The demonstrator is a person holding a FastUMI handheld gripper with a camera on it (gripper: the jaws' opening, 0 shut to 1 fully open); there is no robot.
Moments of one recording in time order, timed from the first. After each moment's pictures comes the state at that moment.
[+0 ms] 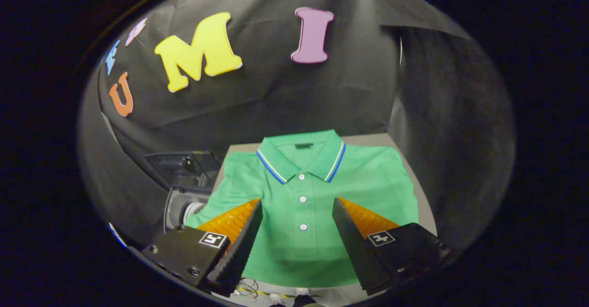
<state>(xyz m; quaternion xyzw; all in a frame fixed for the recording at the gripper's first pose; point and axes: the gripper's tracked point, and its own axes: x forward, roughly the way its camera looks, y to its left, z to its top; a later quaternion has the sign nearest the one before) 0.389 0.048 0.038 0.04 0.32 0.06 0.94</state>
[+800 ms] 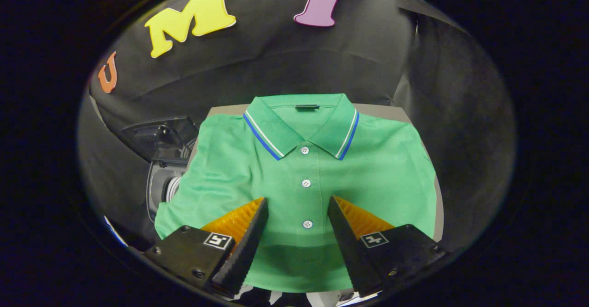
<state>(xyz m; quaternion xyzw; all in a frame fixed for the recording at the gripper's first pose) 0.396 0.050 0.004 -0.01 0.42 0.01 0.91</state>
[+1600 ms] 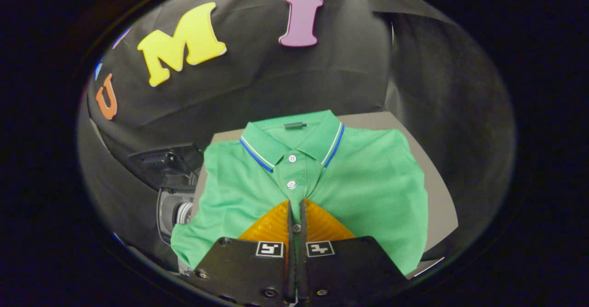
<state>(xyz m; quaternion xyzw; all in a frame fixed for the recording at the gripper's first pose) 0.400 0.044 0.041 0.06 0.29 0.02 0.96</state>
